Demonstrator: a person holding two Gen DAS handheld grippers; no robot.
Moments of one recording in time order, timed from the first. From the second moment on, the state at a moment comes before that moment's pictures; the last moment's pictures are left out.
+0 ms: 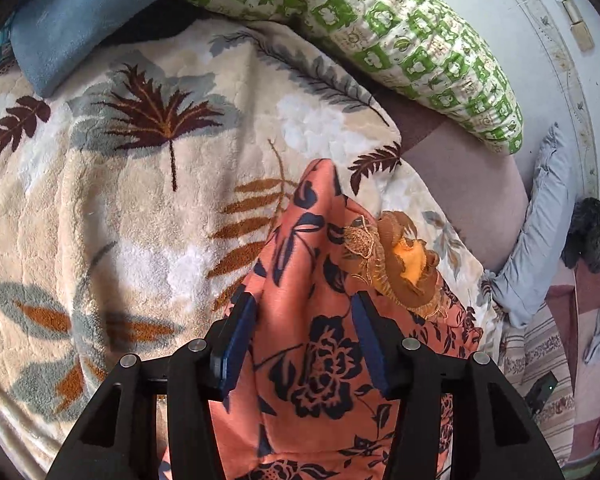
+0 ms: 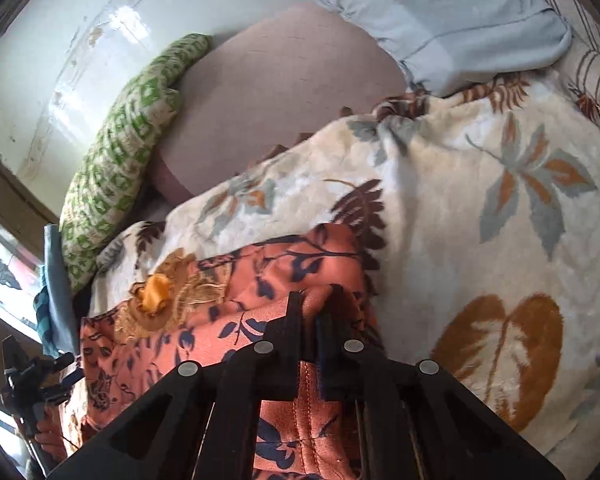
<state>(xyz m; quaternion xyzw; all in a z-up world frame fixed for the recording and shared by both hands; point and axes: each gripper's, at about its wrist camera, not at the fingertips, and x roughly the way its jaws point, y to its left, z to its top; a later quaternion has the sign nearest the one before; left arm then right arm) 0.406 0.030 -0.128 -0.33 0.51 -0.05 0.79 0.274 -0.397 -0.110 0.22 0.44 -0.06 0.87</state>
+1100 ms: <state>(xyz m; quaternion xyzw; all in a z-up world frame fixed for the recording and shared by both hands) 0.215 0.079 -0.095 -0.21 0.59 -0.10 0.77 0.080 -0.371 -0.092 0.25 0.51 0.00 0.82</state>
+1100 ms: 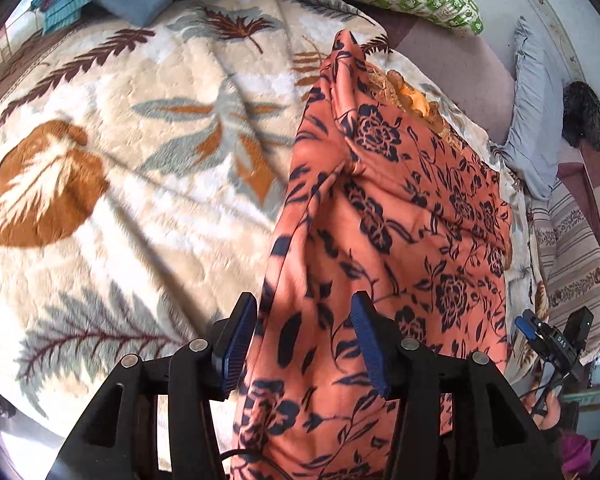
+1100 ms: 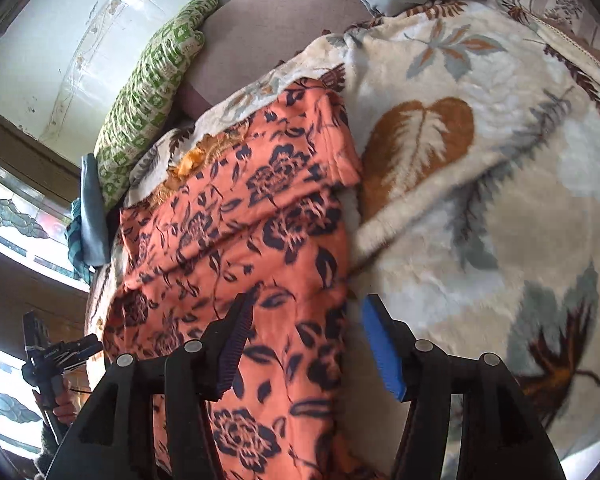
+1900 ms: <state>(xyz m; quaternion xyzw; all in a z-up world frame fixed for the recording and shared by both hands) 0.147 0.081 -0.125 -0.24 0.61 -0.13 0.74 -0.023 -0.343 -0.120 0.27 0.54 0.12 0.78</state>
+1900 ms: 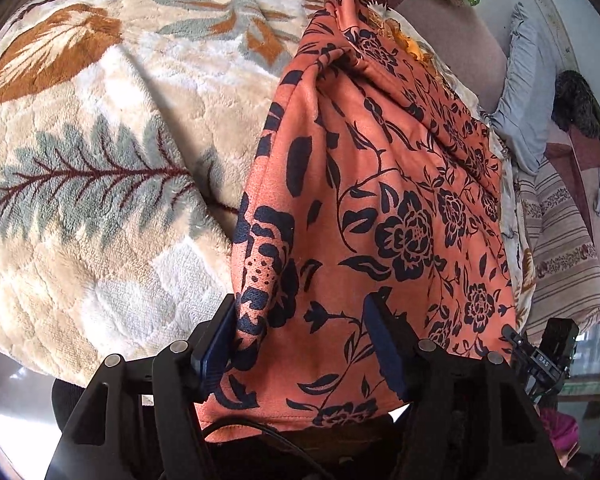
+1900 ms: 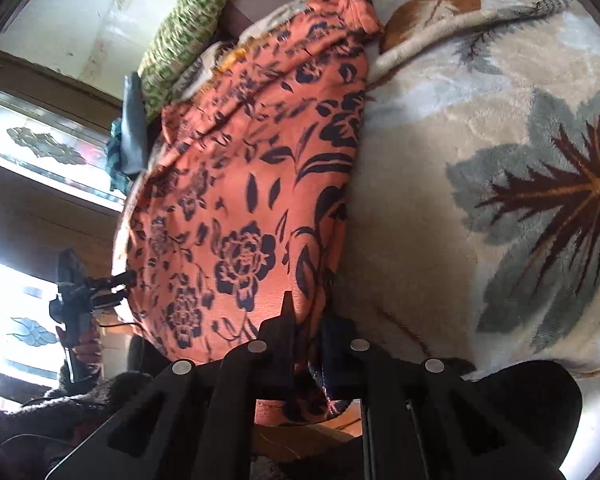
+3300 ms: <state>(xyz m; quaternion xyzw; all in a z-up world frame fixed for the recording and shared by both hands) 0.144 0.069 -0.132 -0.22 0.61 -0.14 0.75 -0.027 -0.358 -0.140 0.27 0.57 0.07 0.77</state>
